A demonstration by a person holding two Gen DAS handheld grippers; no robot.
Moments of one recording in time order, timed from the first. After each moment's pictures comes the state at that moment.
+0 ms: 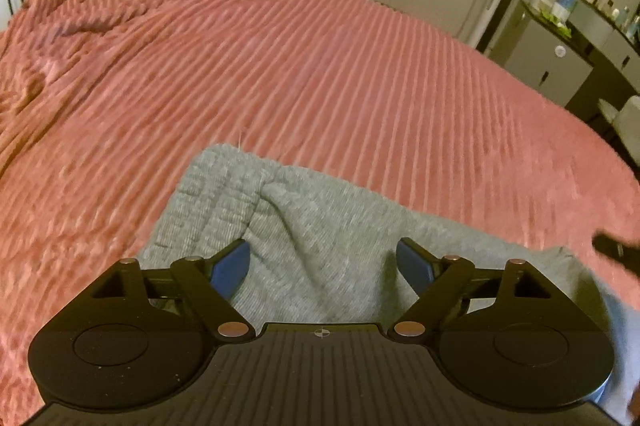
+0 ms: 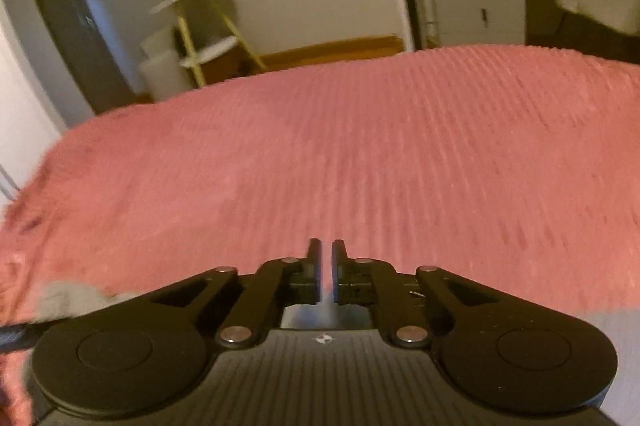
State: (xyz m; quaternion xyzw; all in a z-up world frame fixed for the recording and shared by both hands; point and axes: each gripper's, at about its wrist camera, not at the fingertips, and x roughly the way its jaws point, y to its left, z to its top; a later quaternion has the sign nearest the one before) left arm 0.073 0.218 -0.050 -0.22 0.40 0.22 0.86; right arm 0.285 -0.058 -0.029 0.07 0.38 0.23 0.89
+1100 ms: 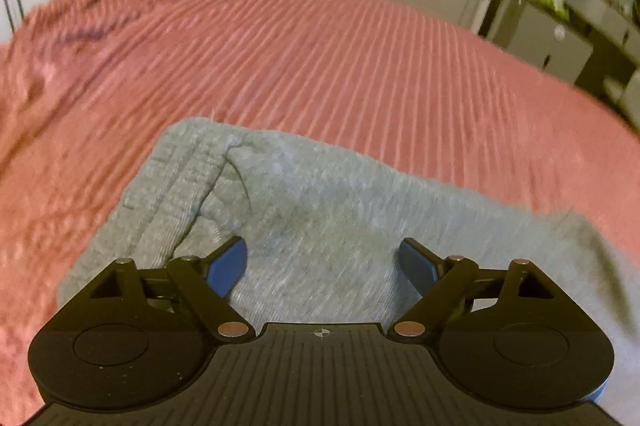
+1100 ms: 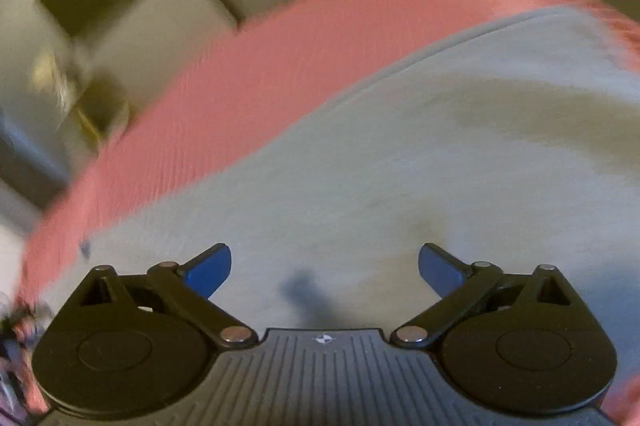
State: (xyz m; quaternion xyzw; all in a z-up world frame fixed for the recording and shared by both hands) left arm 0.084 0.179 -0.070 -0.16 0.41 0.24 0.87; right arm 0.165 -0.474 -0.078 0.25 0.40 0.04 0.88
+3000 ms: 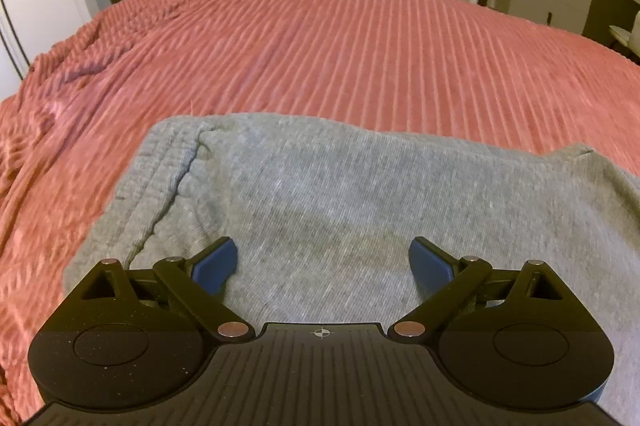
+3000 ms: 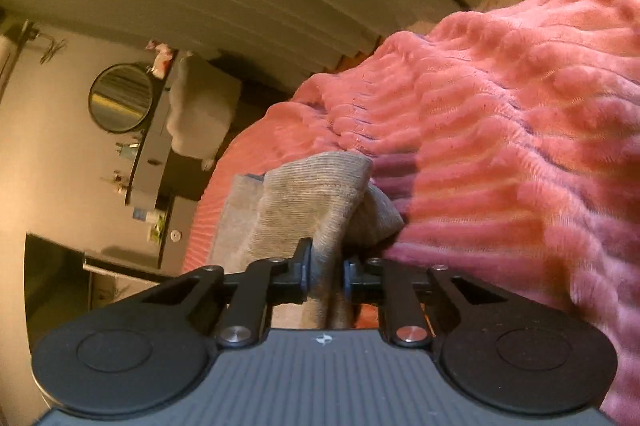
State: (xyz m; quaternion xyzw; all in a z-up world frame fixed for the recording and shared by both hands) left arm 0.079 0.133 -0.076 -0.09 0.42 0.26 0.87; right arm 0.055 -0.625 -0.158 0.59 0.18 -0.16 0.77
